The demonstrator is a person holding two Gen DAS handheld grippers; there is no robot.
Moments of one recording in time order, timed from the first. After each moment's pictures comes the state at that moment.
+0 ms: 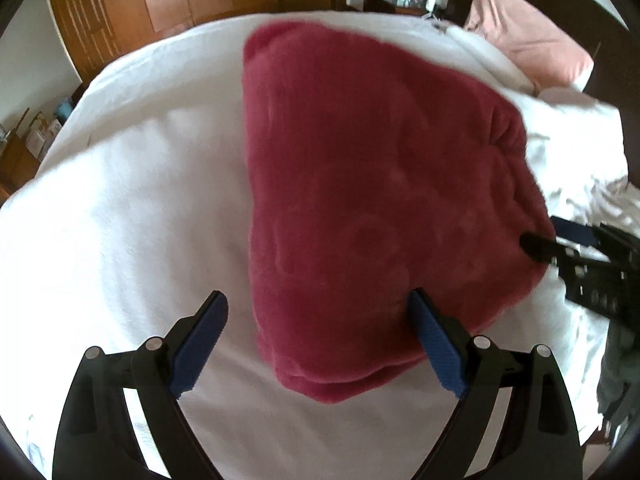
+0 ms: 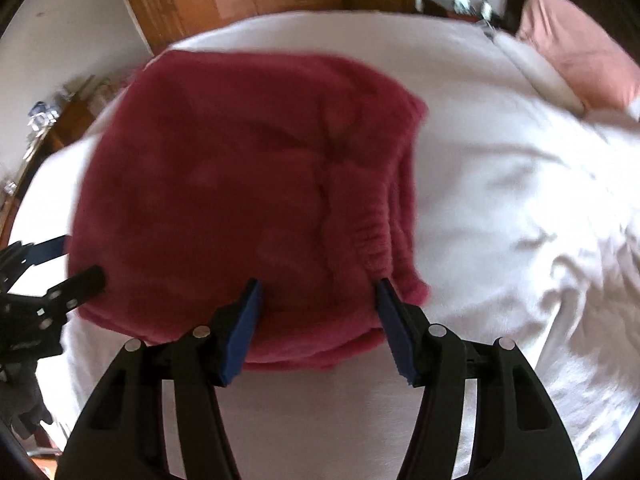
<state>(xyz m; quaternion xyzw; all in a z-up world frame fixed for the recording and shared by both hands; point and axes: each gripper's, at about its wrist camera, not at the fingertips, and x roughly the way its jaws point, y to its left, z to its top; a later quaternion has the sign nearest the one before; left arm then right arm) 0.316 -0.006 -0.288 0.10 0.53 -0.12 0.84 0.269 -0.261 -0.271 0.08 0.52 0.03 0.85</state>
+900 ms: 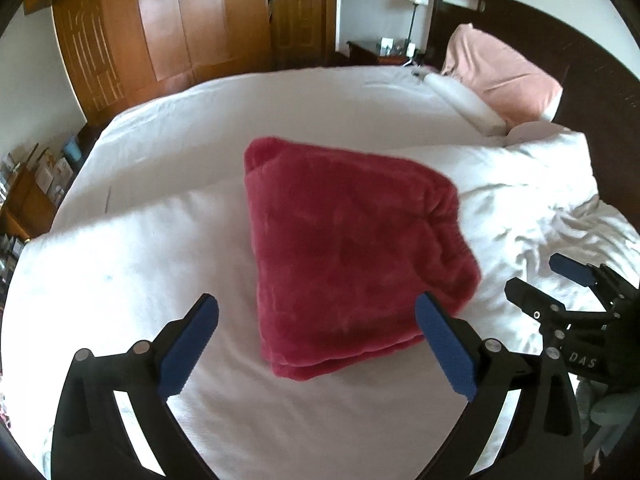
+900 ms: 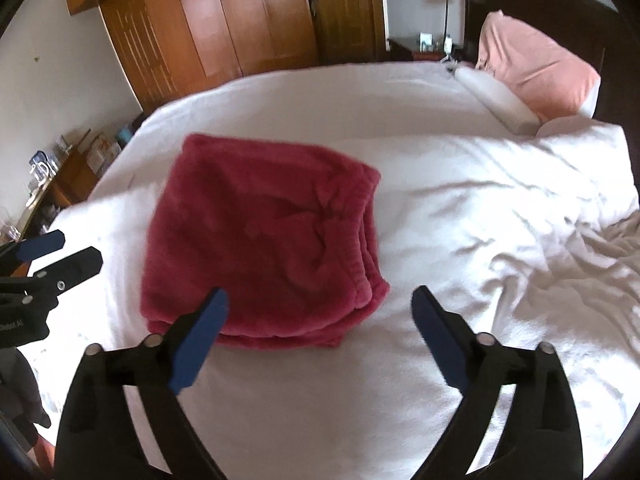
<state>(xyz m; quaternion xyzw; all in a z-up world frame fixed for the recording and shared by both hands) 0.270 -0.032 -0.166 0.10 0.44 -0.13 0.88 0.182 -0.255 -0.154 0.11 0.42 -0.01 0.90</state>
